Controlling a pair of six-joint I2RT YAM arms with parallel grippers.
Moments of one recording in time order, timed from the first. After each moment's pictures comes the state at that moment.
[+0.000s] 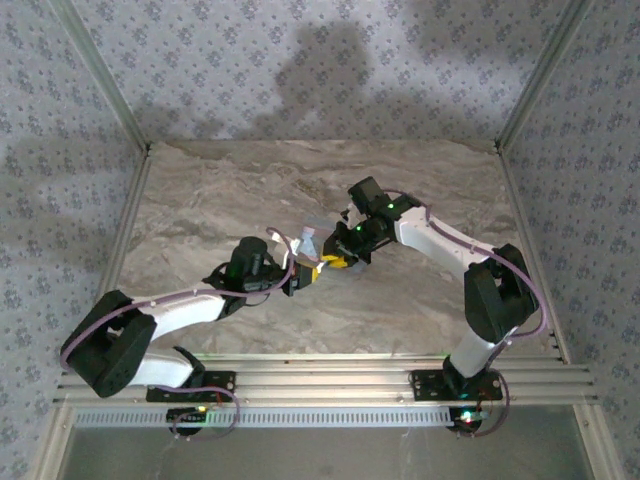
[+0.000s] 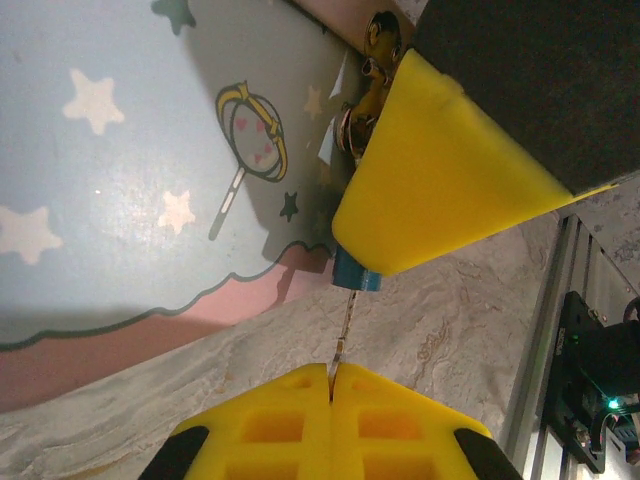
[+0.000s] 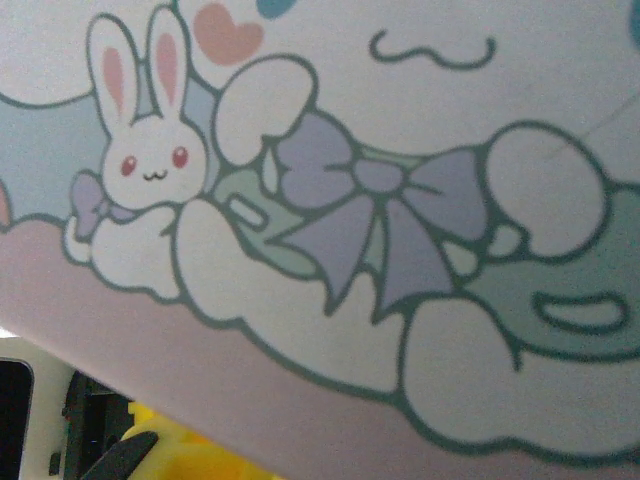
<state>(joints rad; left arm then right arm) -0.68 1.33 0.48 0.39 0.48 -0.46 0.58 1.67 1.27 -0.74 -0.65 0.85</state>
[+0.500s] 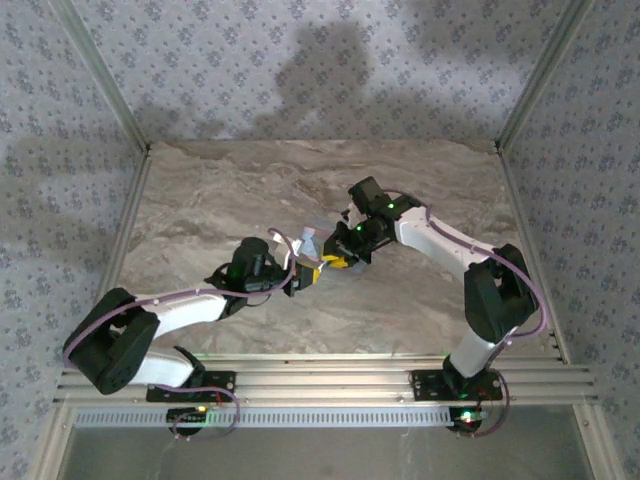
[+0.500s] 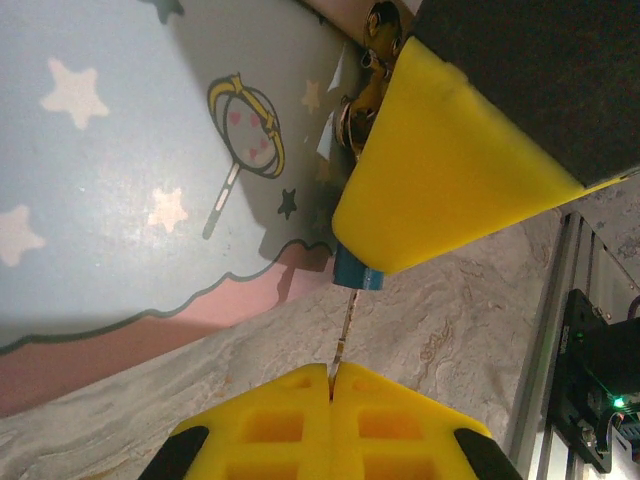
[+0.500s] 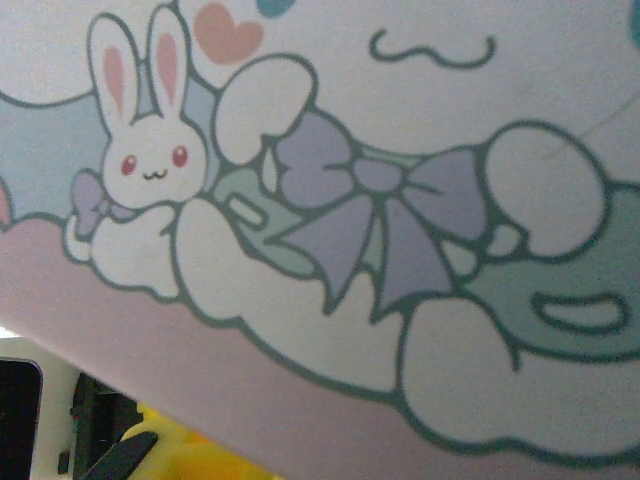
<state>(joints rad) -0.69 1.35 0.48 0.41 0.48 -0.45 0.58 1.67 1.27 -0.74 -0.65 0.85</state>
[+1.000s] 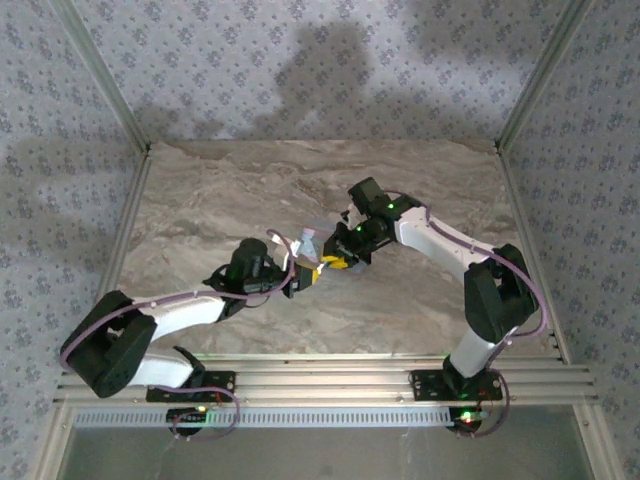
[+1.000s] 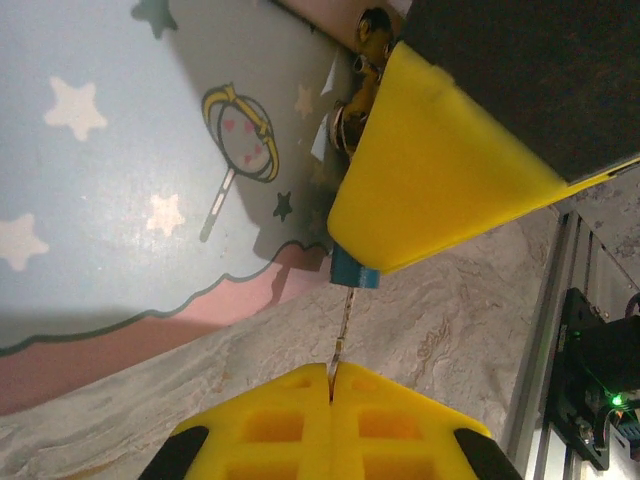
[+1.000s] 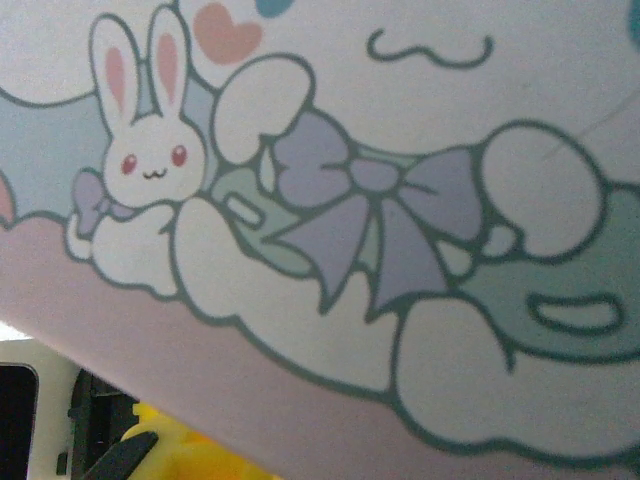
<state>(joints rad) -0.69 1.32 0.47 0.41 0.48 -0.45 0.58 1.67 1.27 -0.75 -0.66 0.85</state>
